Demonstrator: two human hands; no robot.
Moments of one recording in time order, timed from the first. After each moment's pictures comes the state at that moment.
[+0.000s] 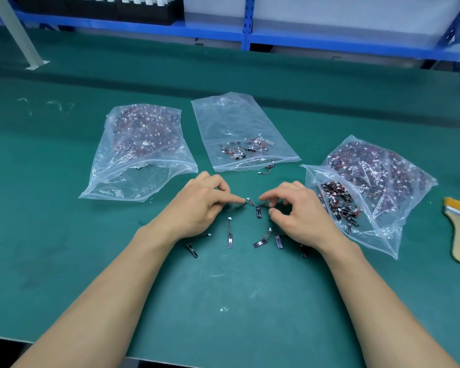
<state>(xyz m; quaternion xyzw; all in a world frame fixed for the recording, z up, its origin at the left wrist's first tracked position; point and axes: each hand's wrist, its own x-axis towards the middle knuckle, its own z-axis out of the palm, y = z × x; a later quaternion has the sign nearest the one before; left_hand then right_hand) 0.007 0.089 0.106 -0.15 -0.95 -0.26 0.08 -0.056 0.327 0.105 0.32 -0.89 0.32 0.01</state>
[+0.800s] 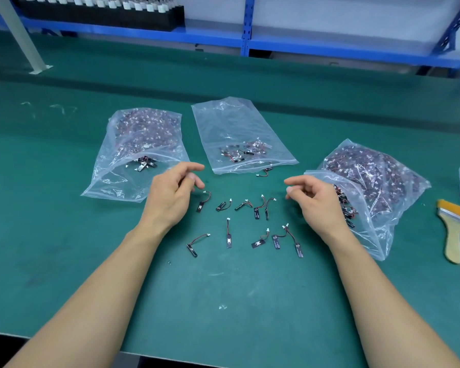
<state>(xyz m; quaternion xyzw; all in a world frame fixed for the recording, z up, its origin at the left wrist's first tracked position) 0.014 0.069 0.100 0.08 -0.85 -0.48 0.21 -0.074 0.346 0.099 0.13 -0.82 0.56 0.00</state>
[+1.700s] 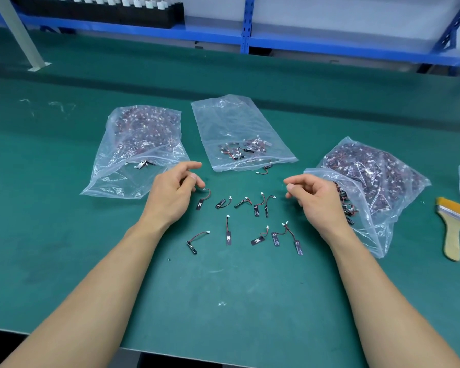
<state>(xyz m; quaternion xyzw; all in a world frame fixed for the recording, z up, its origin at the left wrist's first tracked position) 0.008 0.067 0.096 0.11 -0.84 -0.50 0.17 -0.073 0.347 0.100 0.12 -0.80 0.59 0.00</state>
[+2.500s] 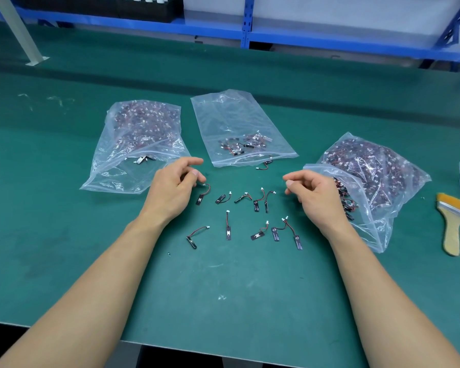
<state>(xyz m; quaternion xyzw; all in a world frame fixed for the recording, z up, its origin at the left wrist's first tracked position) 0.008 0.066 0.094 0.10 -0.85 -0.49 0.17 -0.074 0.346 0.097 0.14 -0.81 0.57 -0.01</state>
